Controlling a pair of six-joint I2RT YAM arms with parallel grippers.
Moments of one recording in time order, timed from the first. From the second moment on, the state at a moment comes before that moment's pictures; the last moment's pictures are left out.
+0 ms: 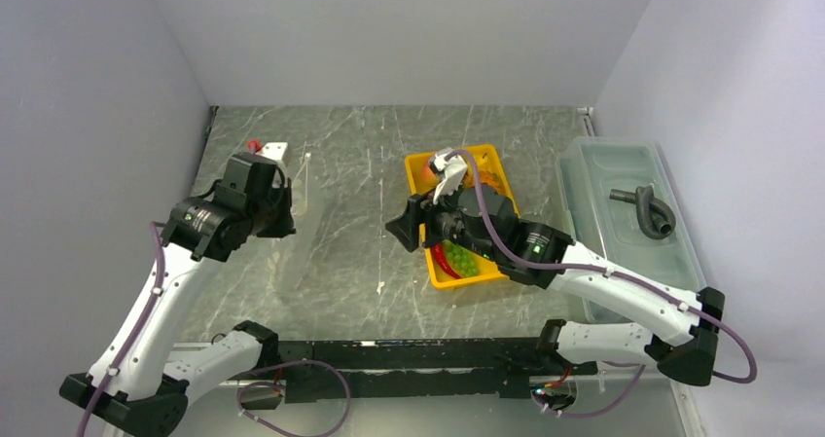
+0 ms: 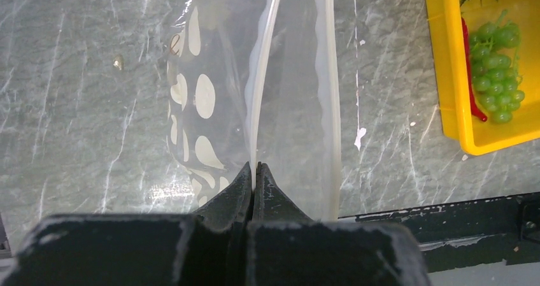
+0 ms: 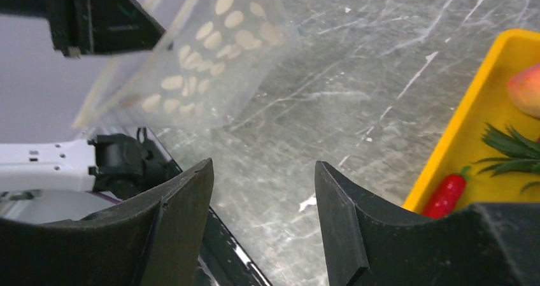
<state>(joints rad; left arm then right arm) -0.38 0.98 1.28 -1.14 -0.11 -0.33 1.06 1.07 1.06 -0.28 0.15 0.42</state>
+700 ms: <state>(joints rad) -0.83 1.14 1.35 -1.22 -0.51 -0.65 1.07 1.32 1.23 -0.24 0.16 0.67</state>
